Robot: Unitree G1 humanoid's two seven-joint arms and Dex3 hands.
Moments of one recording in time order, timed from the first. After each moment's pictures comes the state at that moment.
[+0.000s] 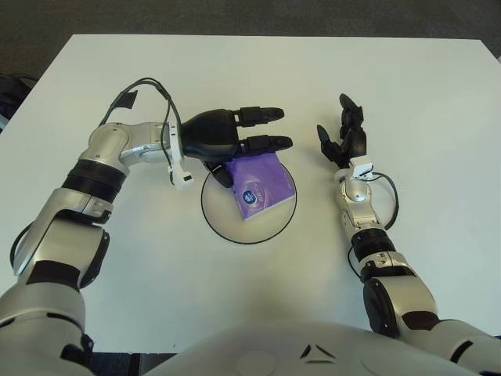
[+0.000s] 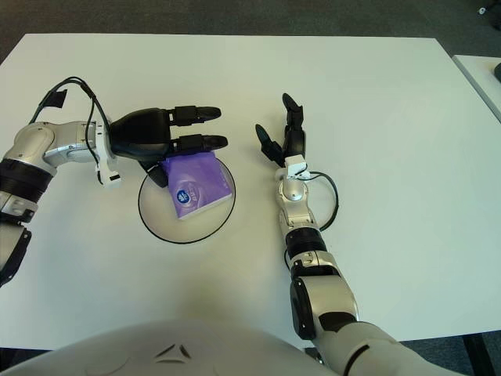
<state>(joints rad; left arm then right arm) -0.77 0.67 -0.36 0.44 1.00 -1.19 0.15 -0.44 0.00 -0.04 0.71 -0.09 -0.60 -0.26</state>
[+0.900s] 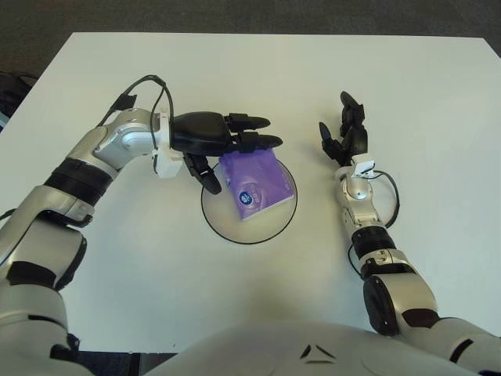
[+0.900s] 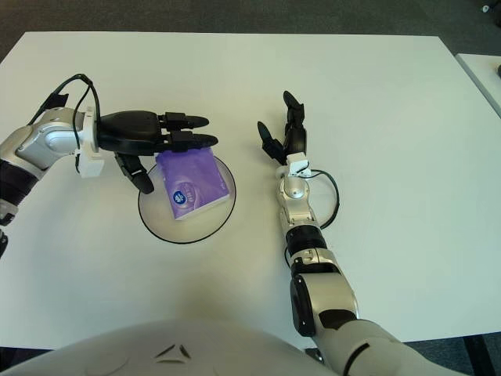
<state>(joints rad) -0.79 0.82 -0.57 0.32 0.10 -0.95 -0.74 -0.46 0.00 -0.05 0.72 -0.07 -0.60 -0.24</state>
